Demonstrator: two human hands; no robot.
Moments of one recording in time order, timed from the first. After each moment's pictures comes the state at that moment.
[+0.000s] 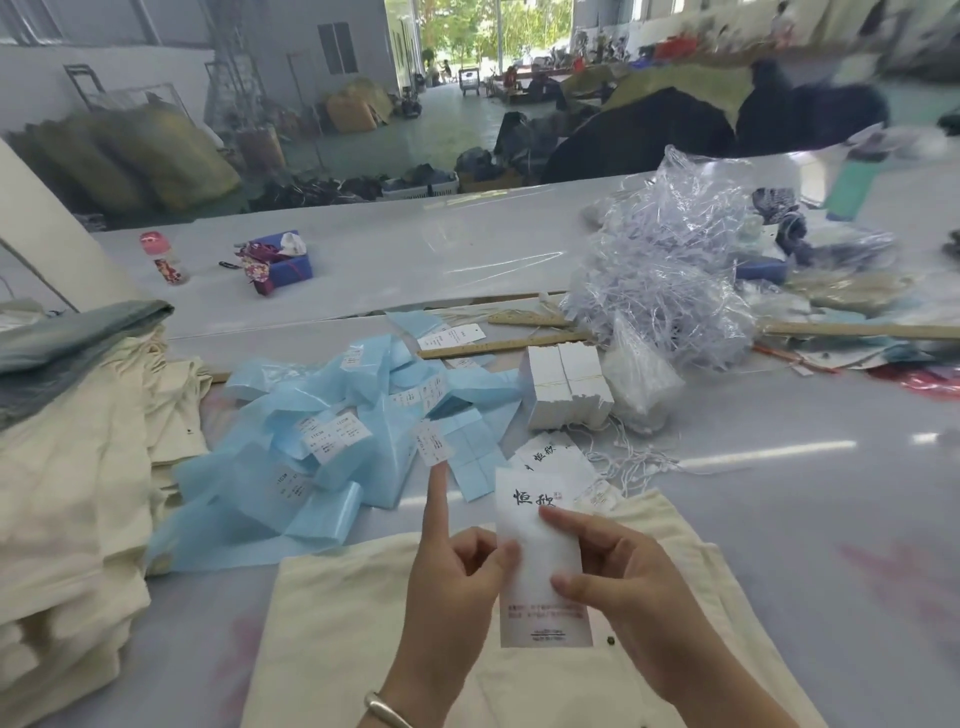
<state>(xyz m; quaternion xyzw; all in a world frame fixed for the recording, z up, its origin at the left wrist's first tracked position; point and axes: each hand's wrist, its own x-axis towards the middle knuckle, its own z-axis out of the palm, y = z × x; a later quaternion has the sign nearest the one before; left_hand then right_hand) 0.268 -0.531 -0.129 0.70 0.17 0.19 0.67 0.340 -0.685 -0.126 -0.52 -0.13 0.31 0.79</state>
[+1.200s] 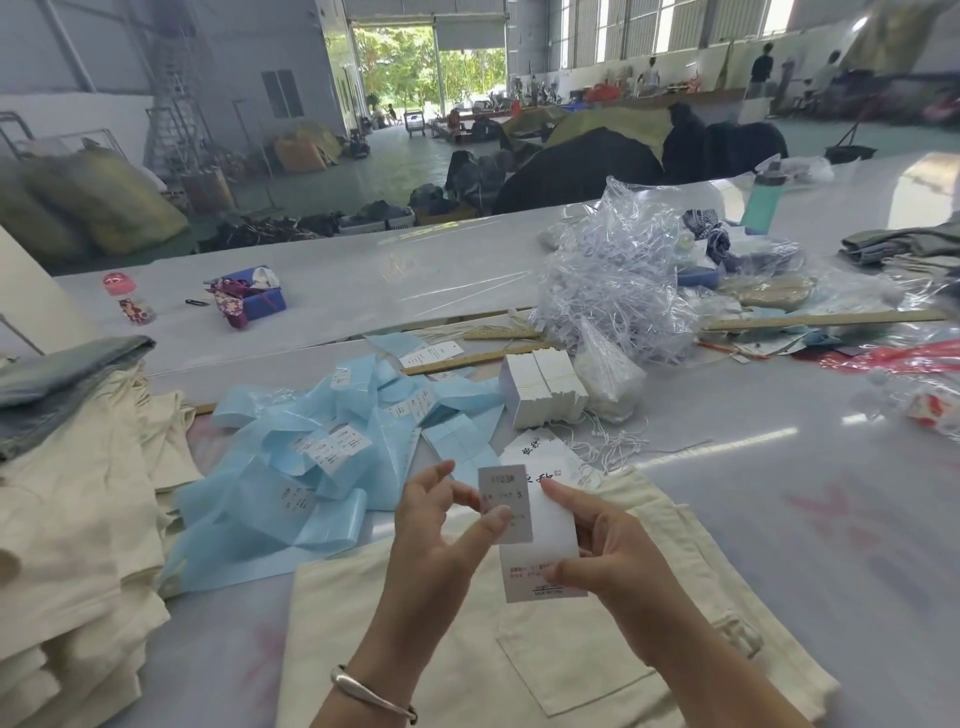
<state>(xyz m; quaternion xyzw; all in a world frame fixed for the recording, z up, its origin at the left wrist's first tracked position) 0.221 -0.507 -0.083 0.78 0.13 0.17 0.58 0.287 -0.672 -0.110 -0.62 -0.12 0.23 0.74</state>
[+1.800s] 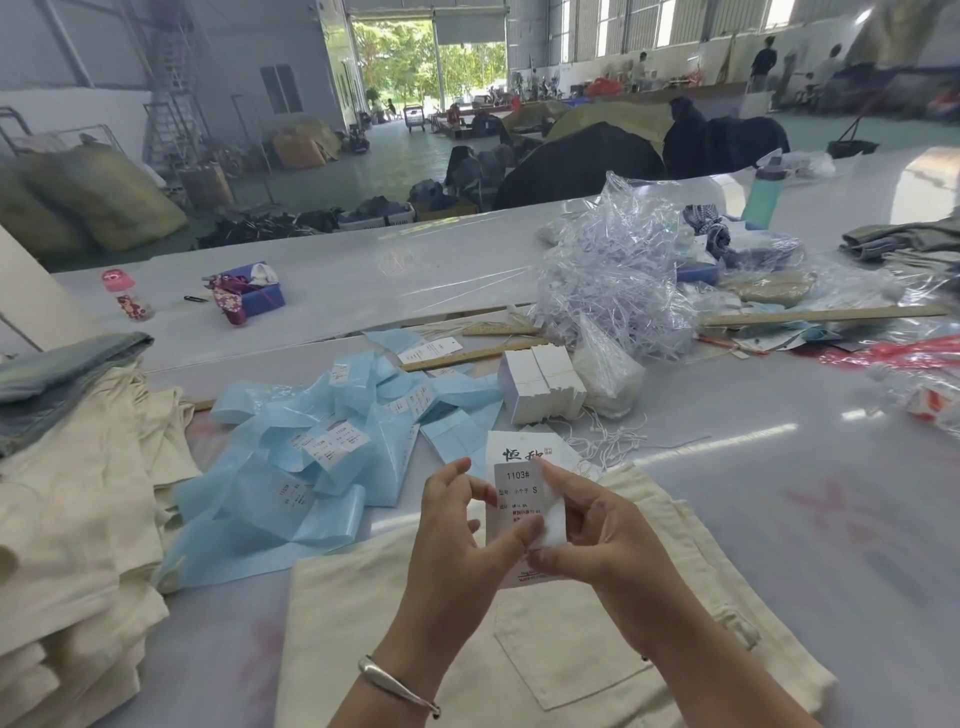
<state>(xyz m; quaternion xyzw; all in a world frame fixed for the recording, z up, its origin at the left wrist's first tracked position) 0.232 -0.521 -0.093 0.82 0.11 0.18 0.52 0.282 -0.670 -0.093 -0.58 -0.20 0.23 0.76</state>
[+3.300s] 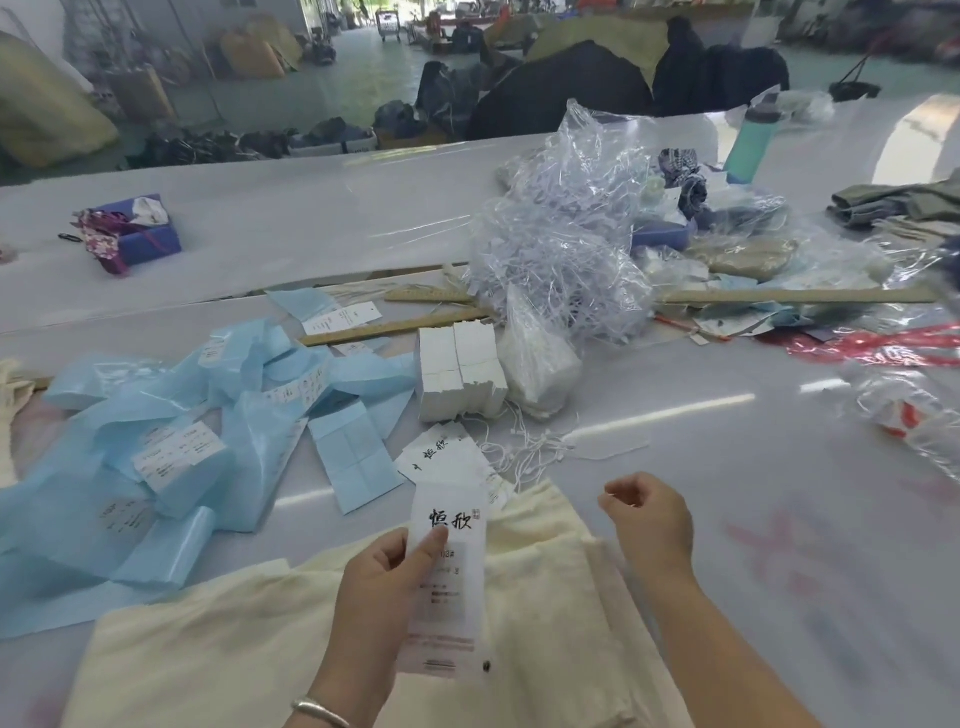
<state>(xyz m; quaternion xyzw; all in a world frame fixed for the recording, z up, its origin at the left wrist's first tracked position) 0.346 -0.574 -0.170 0.64 0.32 0.05 0.70 0.480 -0.781 -0.199 -0.85 0.11 0.00 0.52</state>
